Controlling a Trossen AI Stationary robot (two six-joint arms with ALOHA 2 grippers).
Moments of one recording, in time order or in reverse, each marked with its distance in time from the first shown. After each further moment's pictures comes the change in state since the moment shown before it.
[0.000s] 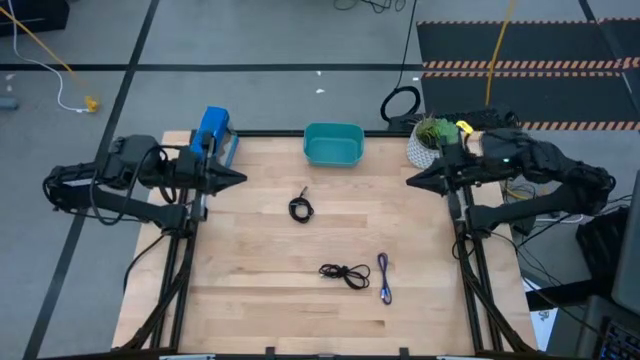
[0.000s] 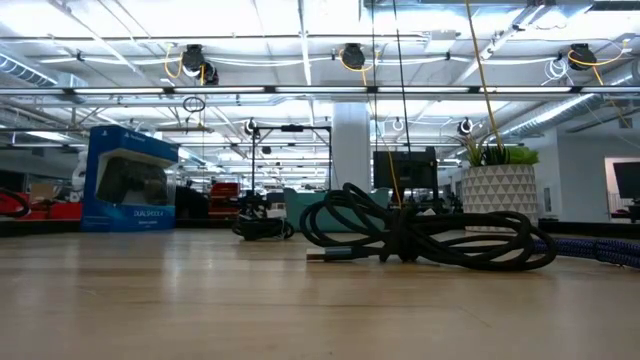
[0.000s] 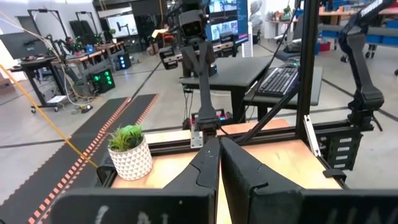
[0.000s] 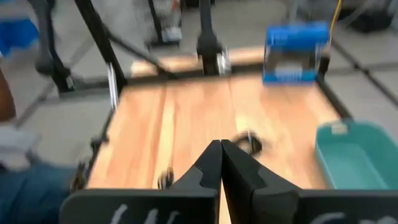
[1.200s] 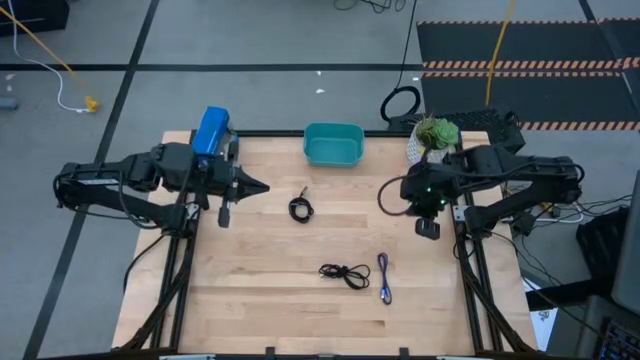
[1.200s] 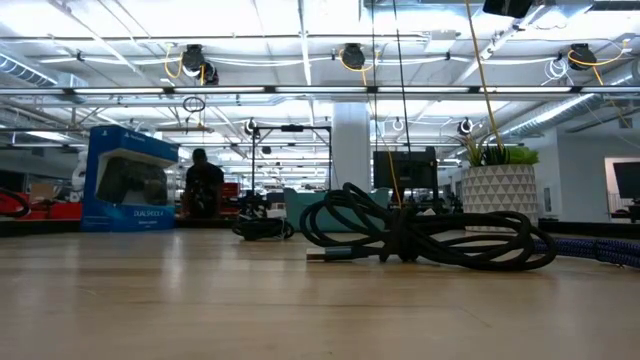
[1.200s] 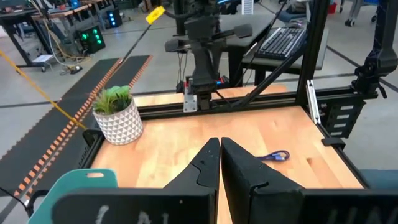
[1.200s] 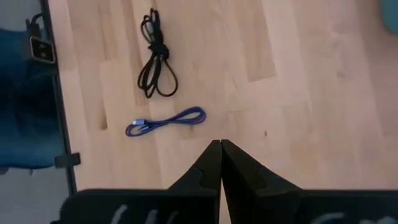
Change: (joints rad) left arm 0.000 0.132 0.000 -0.031 0.000 -0.043; right arm 0.115 0.345 0.140 -0.544 -0.010 0.190
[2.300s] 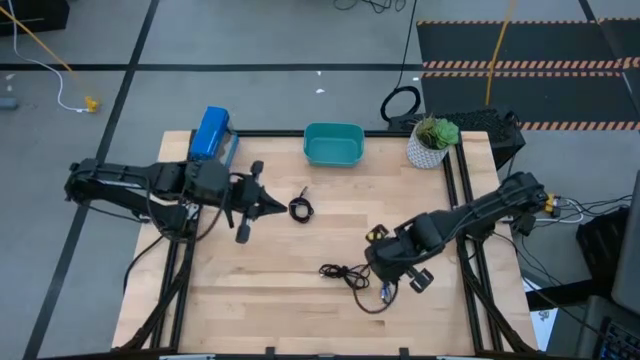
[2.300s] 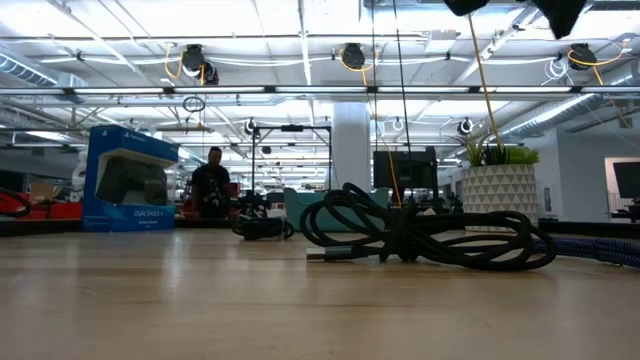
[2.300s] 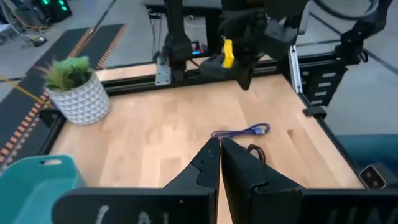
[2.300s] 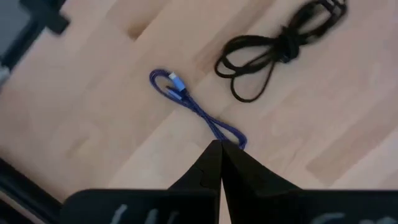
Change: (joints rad) left arm -0.090 0.169 0.000 0.024 0.001 -0.026; right arm 0.318 0.358 -0.001 0.149 -0.016 -0.659
